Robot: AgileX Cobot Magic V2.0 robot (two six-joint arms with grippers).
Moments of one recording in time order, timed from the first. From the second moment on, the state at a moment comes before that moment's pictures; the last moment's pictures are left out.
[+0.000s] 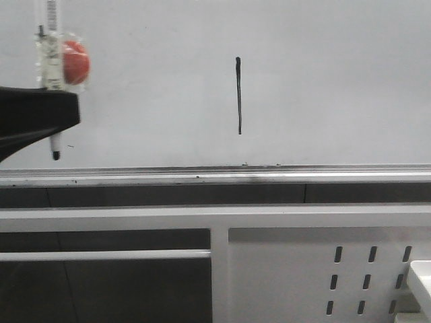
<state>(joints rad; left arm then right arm) -0.57 1.27 -0.11 0.22 -1.06 -0.24 0.80 0.55 -0.73 0.17 0.35 -0.51</state>
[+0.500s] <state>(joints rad) -0.57 1.42 -0.06 0.01 -1.13 -0.17 0.59 0.42 -0.44 0.23 0.11 -0.51</state>
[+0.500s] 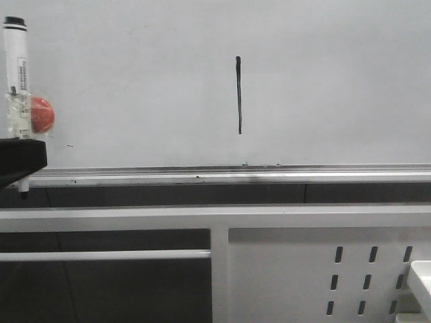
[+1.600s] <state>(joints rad) -0.58 1.57 -0.24 -0.02 -1.14 -0.18 0.59 0.44 -0.44 0.23 0.08 -0.50</state>
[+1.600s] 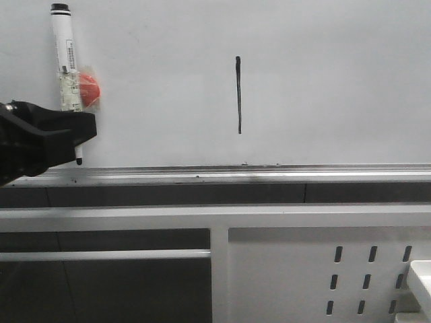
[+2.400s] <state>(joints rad) -0.58 1.57 -0.26 0.04 -1.13 -0.18 0.59 0.44 -0.44 0.23 0.08 -0.50</state>
